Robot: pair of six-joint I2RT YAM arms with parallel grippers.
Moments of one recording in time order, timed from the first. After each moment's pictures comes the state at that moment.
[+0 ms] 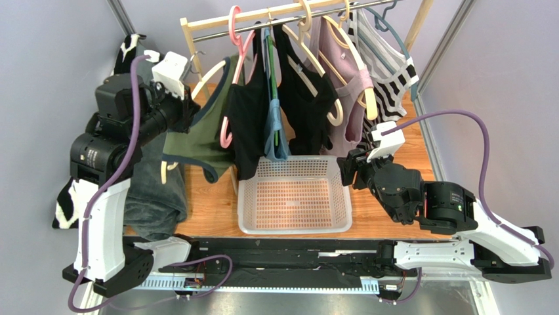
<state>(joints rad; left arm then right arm) -0.33 1.21 2.06 -1.16 0.08 0.12 1.32 0.87 1.38 -0.92 0.92 0.45</state>
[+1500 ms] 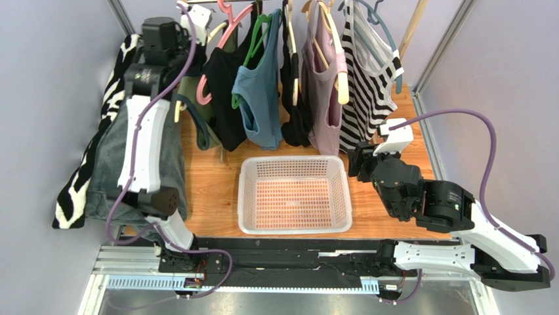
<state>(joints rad) -0.16 1.75 2.33 -0.92 0.09 0.29 1.22 0.87 1.35 -0.91 0.99 0.46</state>
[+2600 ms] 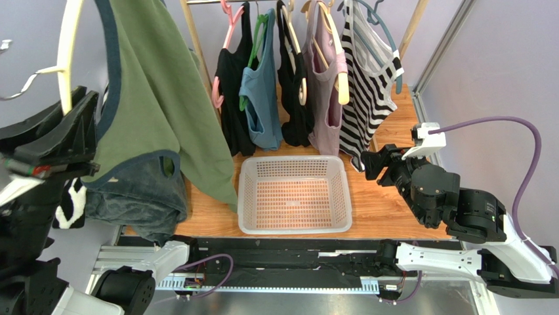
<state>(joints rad) -0.16 1.03 2.47 -0.90 0.21 0.16 1.22 0.74 1.37 -0.96 0.94 0.52</state>
